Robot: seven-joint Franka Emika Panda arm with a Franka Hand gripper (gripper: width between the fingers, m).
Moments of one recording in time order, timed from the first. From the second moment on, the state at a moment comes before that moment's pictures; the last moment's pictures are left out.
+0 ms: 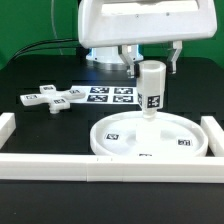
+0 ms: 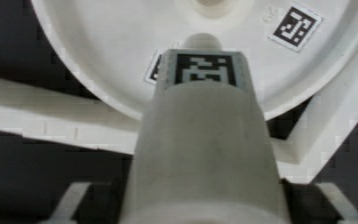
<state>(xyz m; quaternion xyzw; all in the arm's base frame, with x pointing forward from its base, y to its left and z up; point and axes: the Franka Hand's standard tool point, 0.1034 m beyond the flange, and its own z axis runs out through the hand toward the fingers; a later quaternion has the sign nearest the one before) 0.596 0.027 0.128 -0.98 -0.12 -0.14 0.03</state>
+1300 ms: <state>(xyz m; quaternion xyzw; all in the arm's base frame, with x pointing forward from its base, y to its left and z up) 0.575 0.037 0.109 -0.97 -0.19 -0.16 0.01</state>
